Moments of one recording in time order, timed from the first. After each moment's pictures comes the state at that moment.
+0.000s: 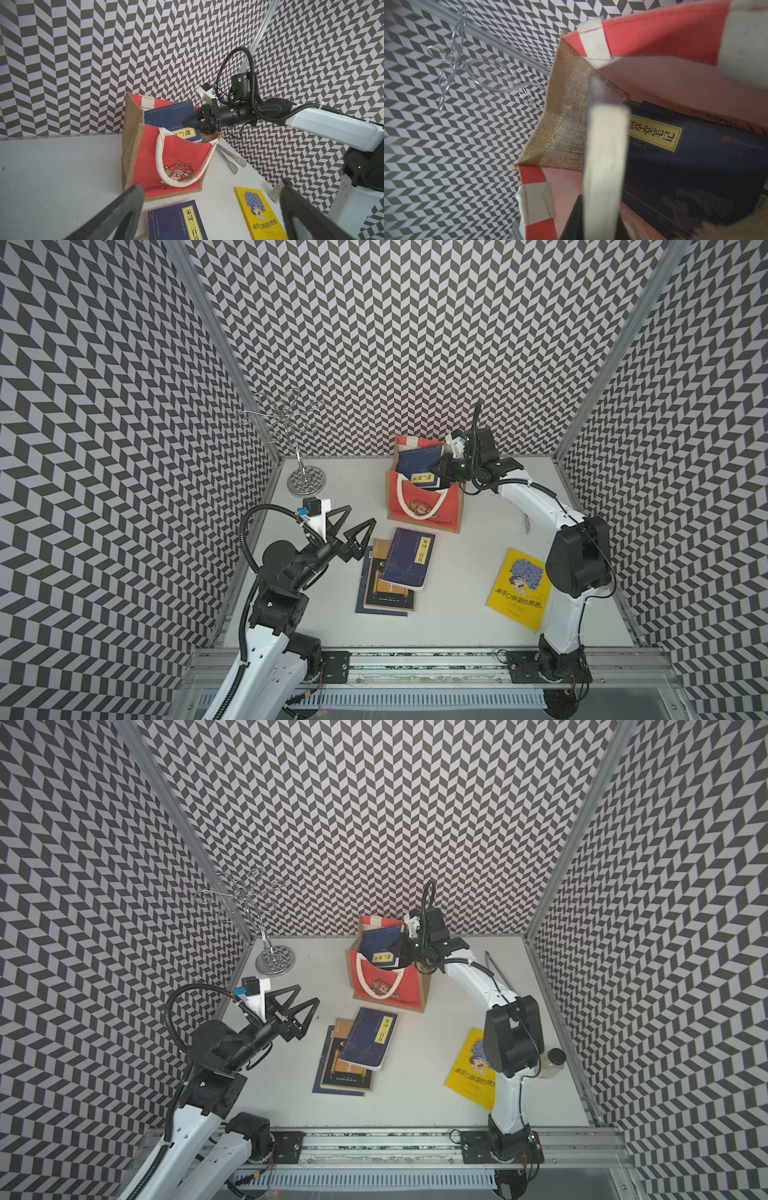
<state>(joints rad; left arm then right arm) -0.26 0.58 0.56 0.15 0.47 -0.45 0.38 1.93 1.74 -0.42 -0.48 0.59</state>
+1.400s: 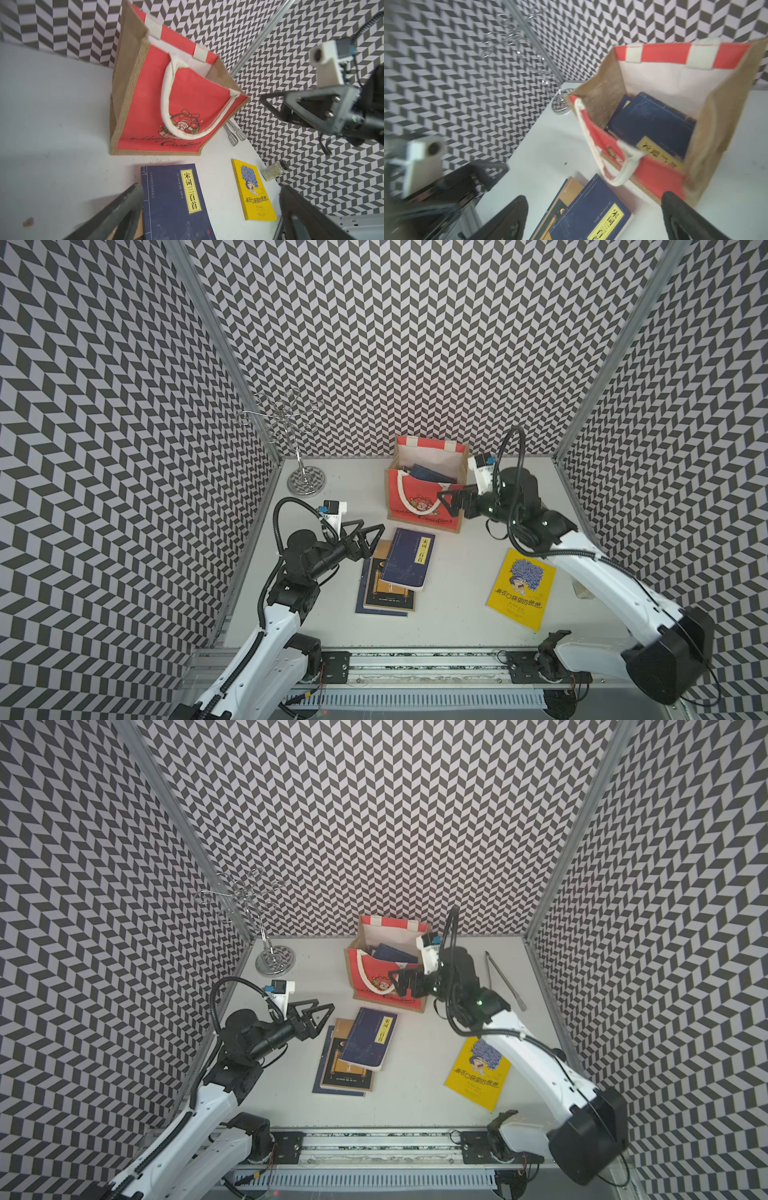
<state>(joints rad) -0.26 0.79 0.44 0.21 0.55 -0.58 0.54 1.21 1.04 -0.23 -0.25 0.35</state>
